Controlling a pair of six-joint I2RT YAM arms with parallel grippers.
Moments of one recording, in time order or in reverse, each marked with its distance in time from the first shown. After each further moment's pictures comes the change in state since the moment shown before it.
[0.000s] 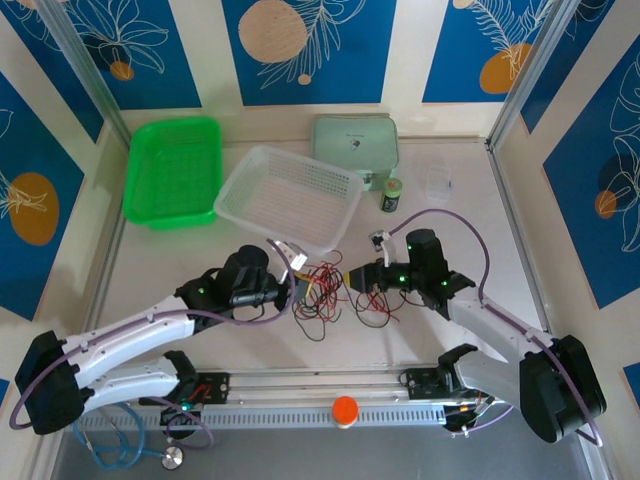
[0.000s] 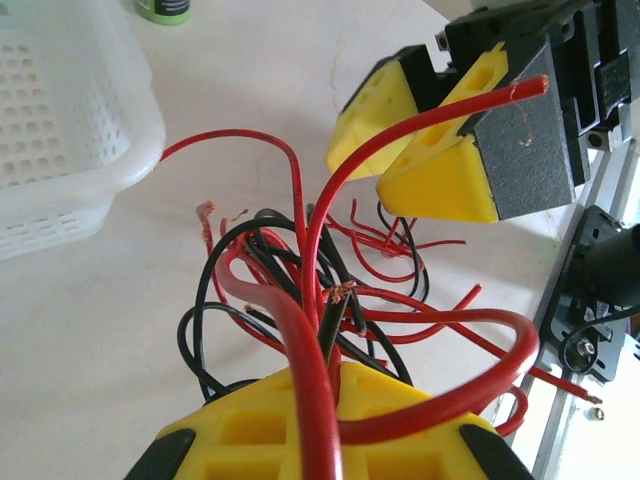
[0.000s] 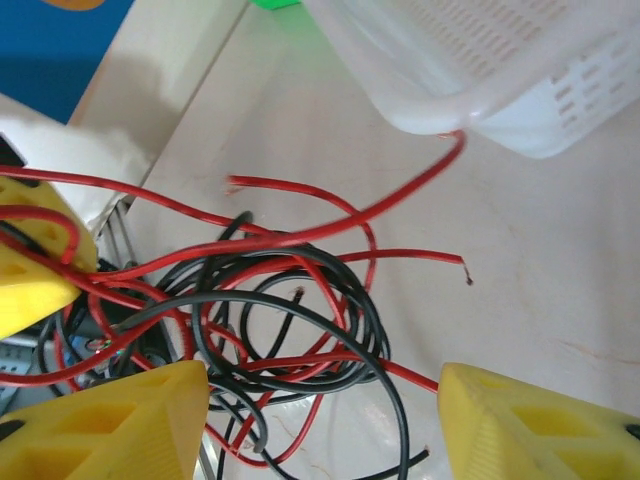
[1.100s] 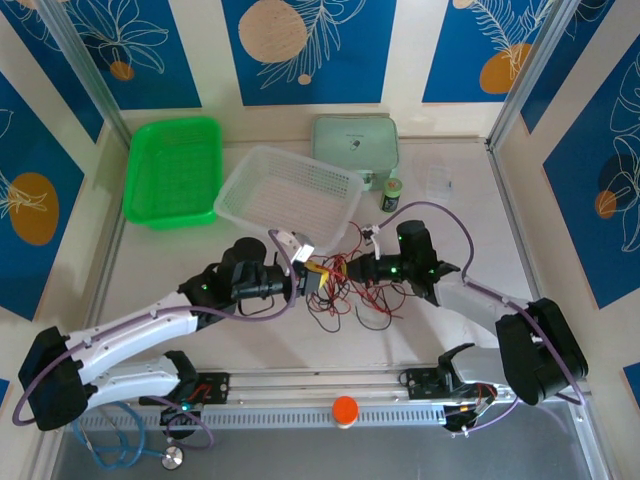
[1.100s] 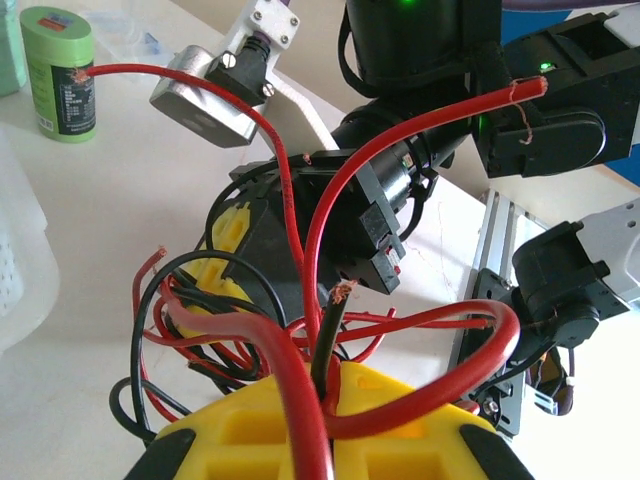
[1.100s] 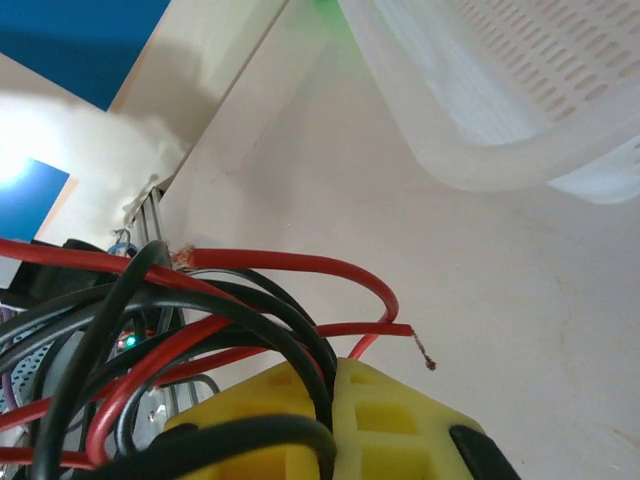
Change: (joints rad) left arm 0.000 0.023 0.035 0.190 0.122 -0.028; right arm 0.002 0.195 0.050 0.153 -0.084 -0.007
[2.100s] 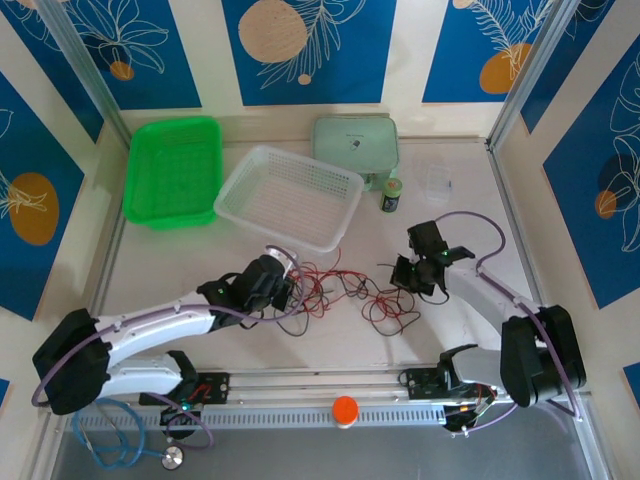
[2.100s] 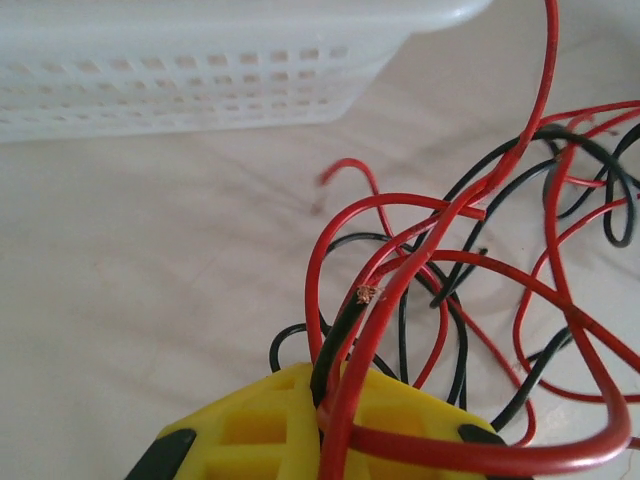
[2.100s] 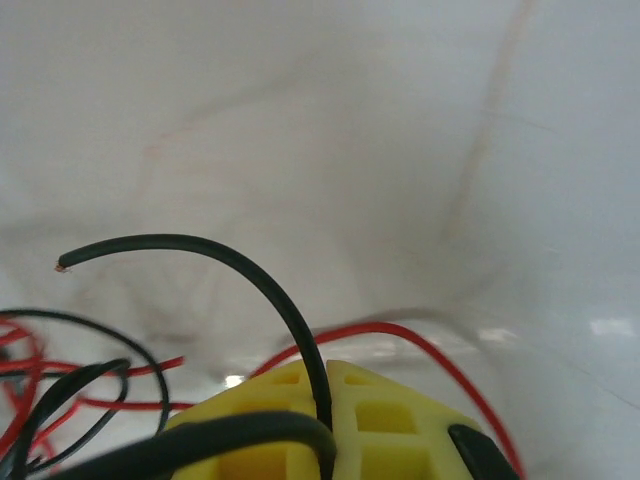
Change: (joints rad) left arm -0.005 0.137 -0.097 -0.210 -0.523 -0.048; right arm -0.134 0.003 0.142 -0.776 0.694 0.279
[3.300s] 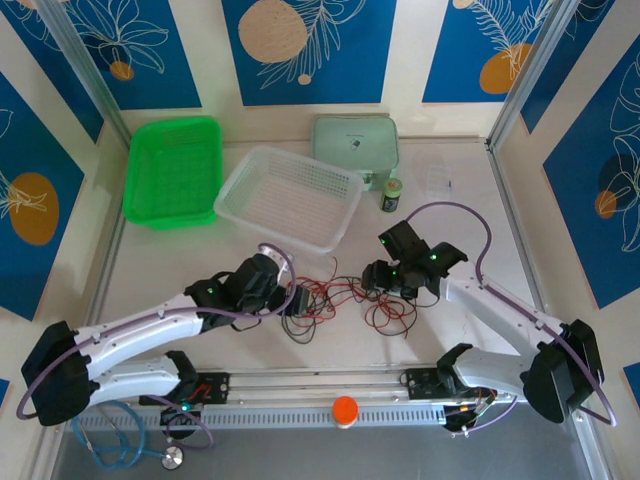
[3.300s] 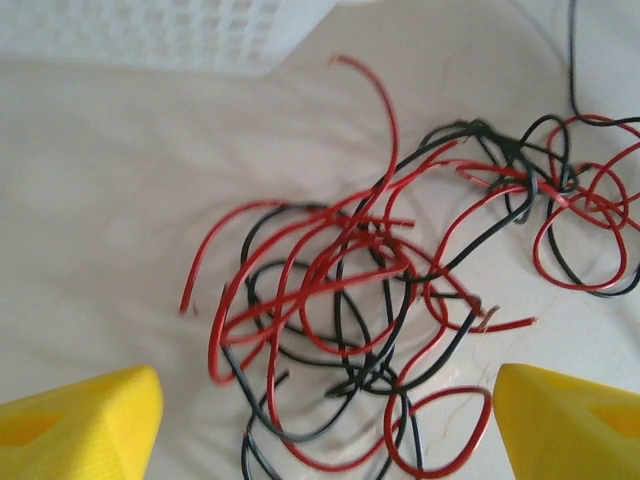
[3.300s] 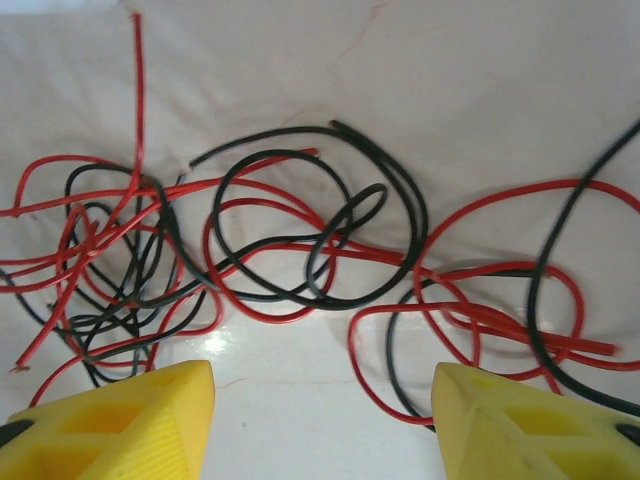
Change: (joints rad) left arm -0.016 -0.107 0.040 -0.180 0.145 -0.210; right arm 0.319 -0.103 0.186 -0.226 0.025 0.117
